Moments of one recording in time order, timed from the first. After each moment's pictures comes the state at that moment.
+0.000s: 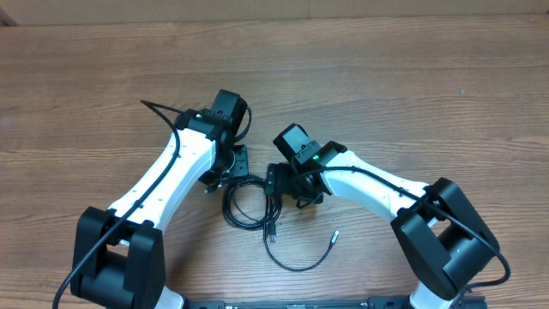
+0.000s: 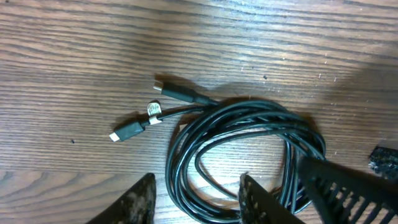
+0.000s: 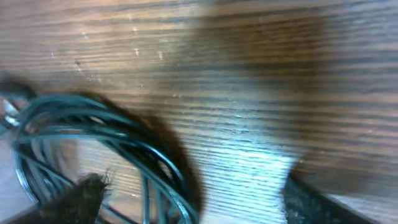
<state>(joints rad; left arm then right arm) -0.35 1.70 1.22 -1.02 0.01 -0.45 0.69 1.86 1.12 -0.58 -0.21 0.81</state>
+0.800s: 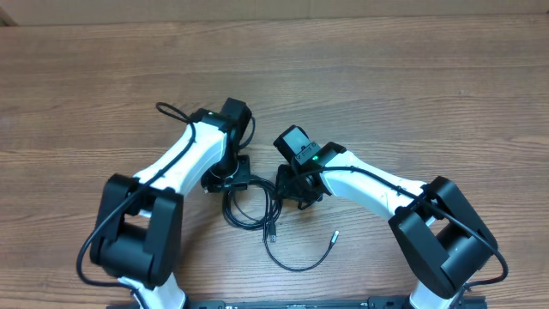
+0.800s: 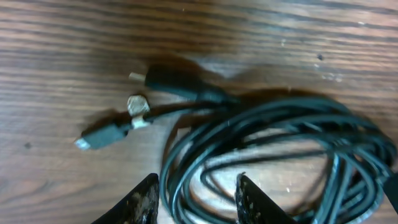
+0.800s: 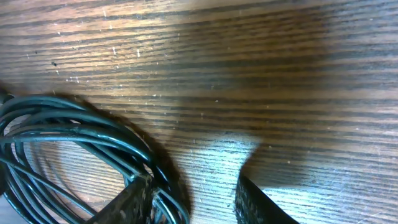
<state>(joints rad) -0.35 1.87 1.22 -1.04 0.04 -0.44 0.69 1.87 1.12 -0.58 -0.20 0.82</state>
